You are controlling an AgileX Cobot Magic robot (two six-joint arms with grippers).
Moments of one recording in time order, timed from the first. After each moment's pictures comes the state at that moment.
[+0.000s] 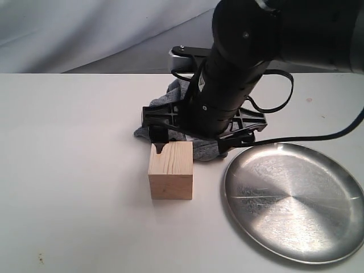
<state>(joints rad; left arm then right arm) -0.13 0.00 0.00 -0.12 0.13 0.11 0.87 1.76 -1.41 0.02 0.97 0.60</state>
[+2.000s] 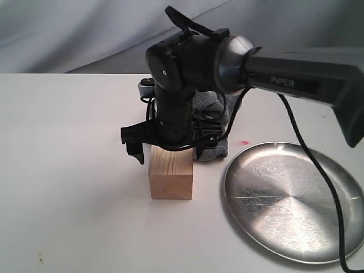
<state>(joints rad) -0.13 0.00 0.00 -0.12 0.13 0.11 0.89 2.16 -1.75 -0.07 1.07 0.64</state>
